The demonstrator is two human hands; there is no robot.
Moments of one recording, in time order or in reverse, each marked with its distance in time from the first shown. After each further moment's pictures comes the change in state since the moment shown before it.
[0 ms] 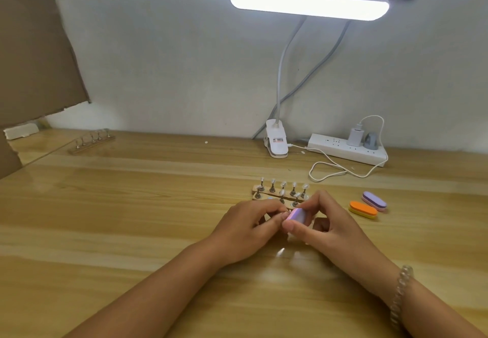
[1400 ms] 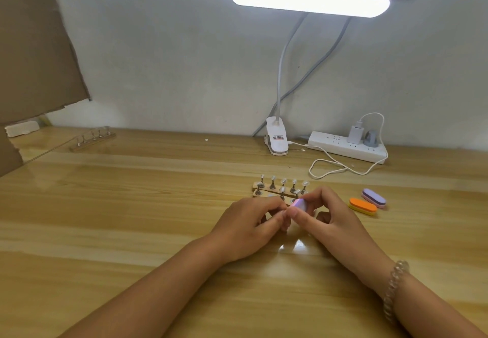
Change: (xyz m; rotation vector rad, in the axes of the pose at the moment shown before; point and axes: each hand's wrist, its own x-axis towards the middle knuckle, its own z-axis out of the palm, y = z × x) left_hand 0.000 0.001 0.001 0.105 0.002 0.022; right_hand 0.003 0.000 0.001 -0.002 0.080 0.021
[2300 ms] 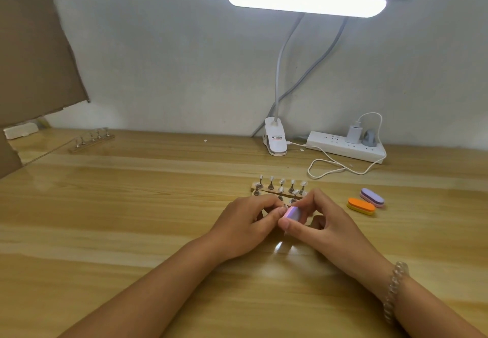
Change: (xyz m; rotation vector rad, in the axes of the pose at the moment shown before) left_hand 0.001 -0.003 0.000 -0.075 0.026 -0.036; right_hand -0.003 0.004 0.001 -0.033 -0.081 0.005
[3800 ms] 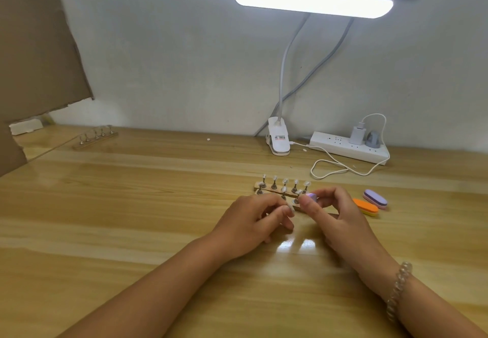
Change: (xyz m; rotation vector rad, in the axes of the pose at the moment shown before) left_hand -0.002 0.000 0.002 -0.180 -0.014 -0.018; right_hand 0.005 0.000 0.000 0.125 0.208 0.092
